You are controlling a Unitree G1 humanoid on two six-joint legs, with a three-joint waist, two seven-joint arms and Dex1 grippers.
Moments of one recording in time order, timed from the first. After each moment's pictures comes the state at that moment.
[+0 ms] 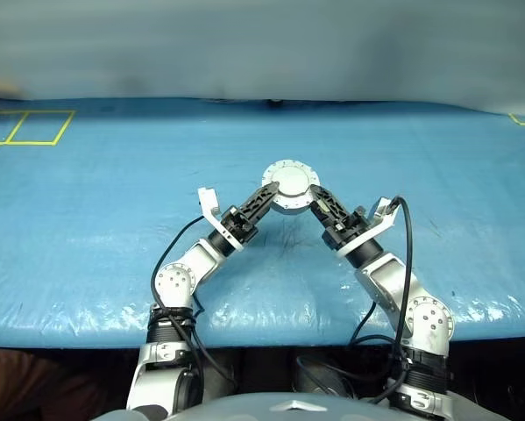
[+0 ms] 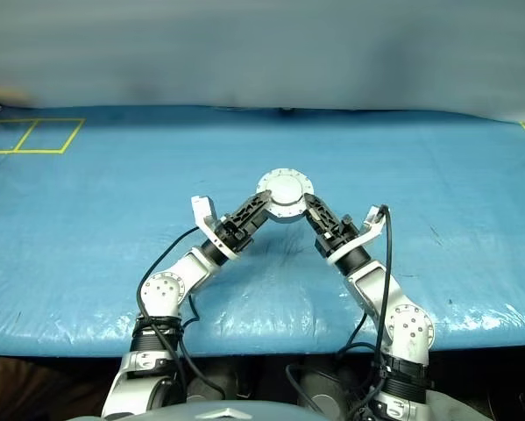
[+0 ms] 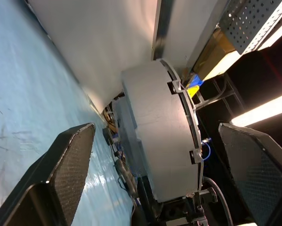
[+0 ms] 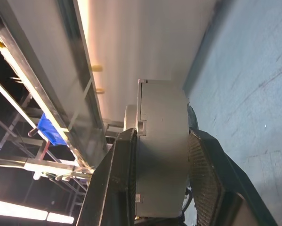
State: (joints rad) left arm -0.34 -0.13 0.19 0.19 -1.02 0.79 -0.60; right arm -0.10 -0.05 -0.28 -0.20 1.60 0.78 -0.02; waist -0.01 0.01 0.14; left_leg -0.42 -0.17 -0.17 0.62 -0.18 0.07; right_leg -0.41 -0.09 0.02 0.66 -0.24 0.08
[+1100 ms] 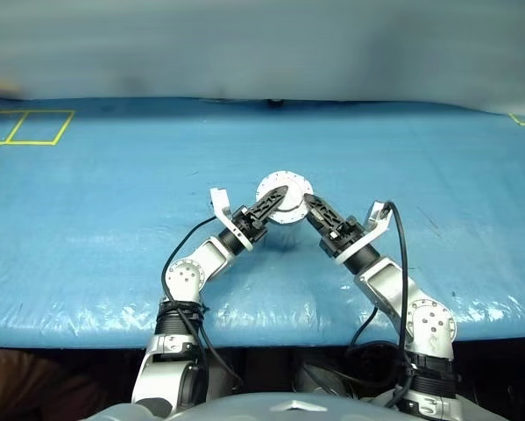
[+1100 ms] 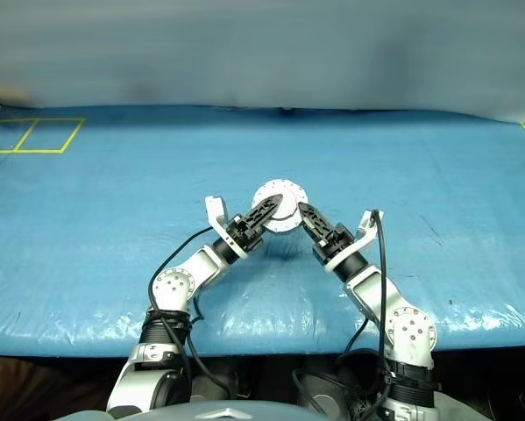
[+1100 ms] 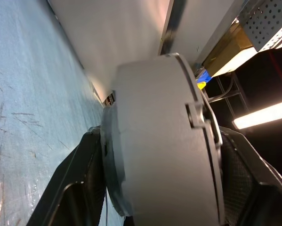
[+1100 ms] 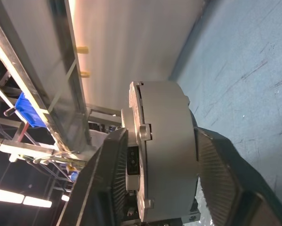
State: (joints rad) left arm -0.38 -0.15 0.19 0.27 -1.03 0.77 -0.53; right arm -0.07 -0.11 -0.23 -0.21 1.50 0.75 0.06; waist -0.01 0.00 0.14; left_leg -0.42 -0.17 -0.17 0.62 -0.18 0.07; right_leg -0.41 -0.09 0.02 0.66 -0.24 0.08
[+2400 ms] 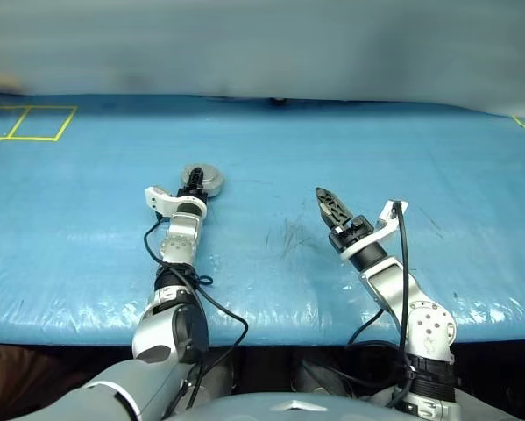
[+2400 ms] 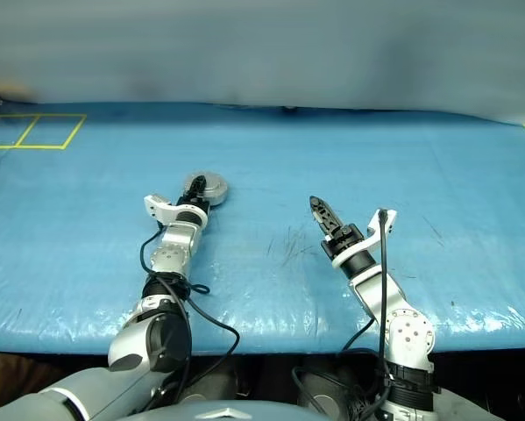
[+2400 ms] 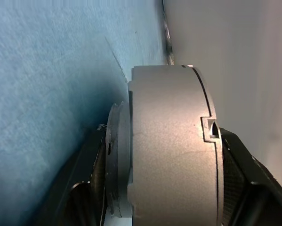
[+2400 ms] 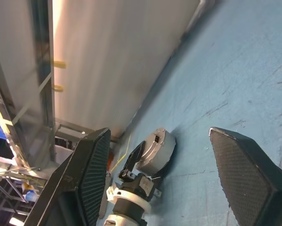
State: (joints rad) left arm -0.70 -0.10 0.60 0.74 -0.92 0.11 -0.11; right arm -0.06 -0.09 -0.25 -0.24 1.32 0.65 0.07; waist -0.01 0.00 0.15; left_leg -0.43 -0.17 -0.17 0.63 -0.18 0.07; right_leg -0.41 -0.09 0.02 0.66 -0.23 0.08
